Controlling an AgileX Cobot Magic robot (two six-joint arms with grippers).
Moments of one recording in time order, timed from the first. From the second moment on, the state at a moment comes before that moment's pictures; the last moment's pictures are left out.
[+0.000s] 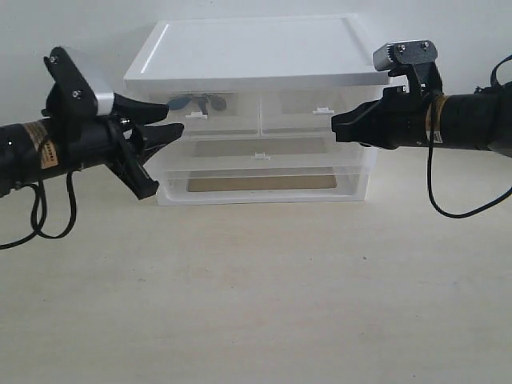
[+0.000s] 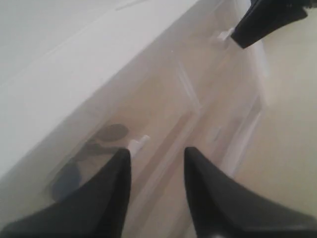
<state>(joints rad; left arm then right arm) -0.17 1.75 -0.85 0.90 -0.81 -0.13 0.13 1.89 -1.10 -1.14 -0.62 1.02</state>
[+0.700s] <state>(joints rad) -0.22 1.95 -0.91 0.60 -0.96 0.65 0.13 1.89 -1.10 -1.15 -0.62 1.02</state>
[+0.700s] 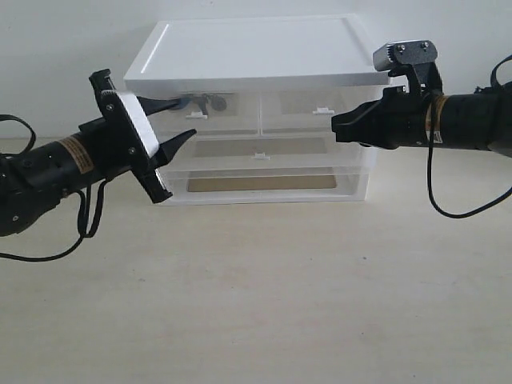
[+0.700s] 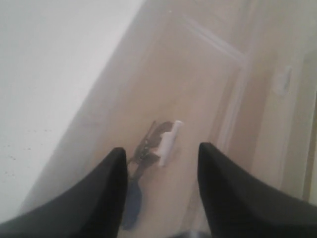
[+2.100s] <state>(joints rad) -0.26 2.05 -1.00 0.52 -1.02 0.88 0.13 1.89 -1.10 -1.15 -0.62 1.02</state>
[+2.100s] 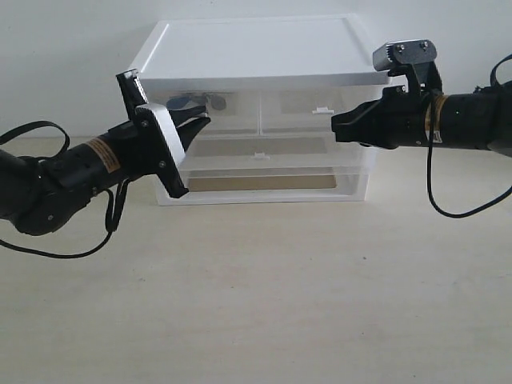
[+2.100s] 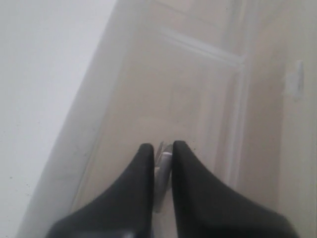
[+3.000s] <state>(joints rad) -0.37 1.91 -0.75 0.26 -1.01 1.12 0.13 1.90 -1.10 -1.15 -0.61 1.00</state>
